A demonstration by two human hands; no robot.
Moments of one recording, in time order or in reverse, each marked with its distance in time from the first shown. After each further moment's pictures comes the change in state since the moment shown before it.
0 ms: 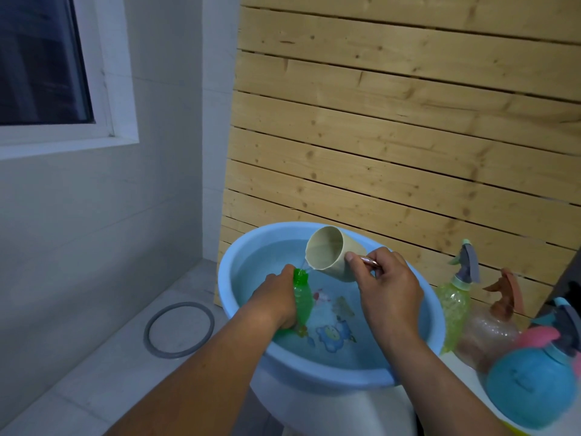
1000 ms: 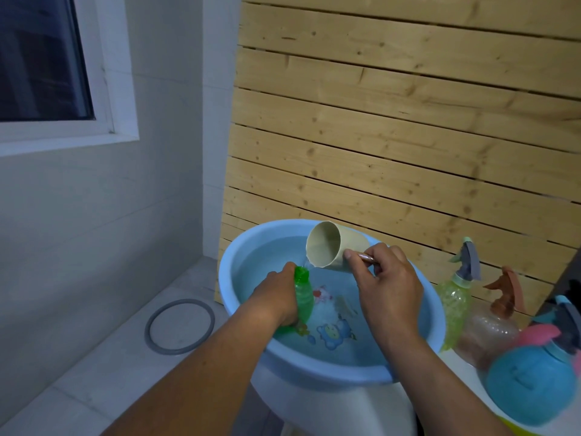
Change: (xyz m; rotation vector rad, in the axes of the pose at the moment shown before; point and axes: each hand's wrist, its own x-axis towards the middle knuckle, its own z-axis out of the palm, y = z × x) left_hand -0.002 0.000 -0.001 -0.006 -0.009 0.008; right_hand -0.003 -0.001 0.000 -0.069 0.020 -0.100
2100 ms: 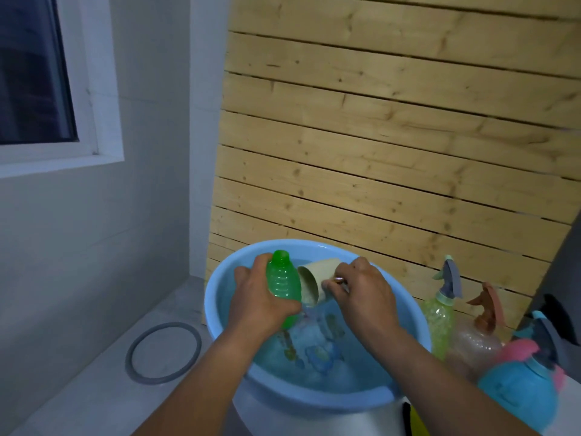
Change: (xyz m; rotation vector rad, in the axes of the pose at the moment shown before) left_hand 0.003 -0.002 -0.007 -0.429 0.511 0.048; right_hand 0.028 0.009 0.010 -0.326 -0.312 -0.171
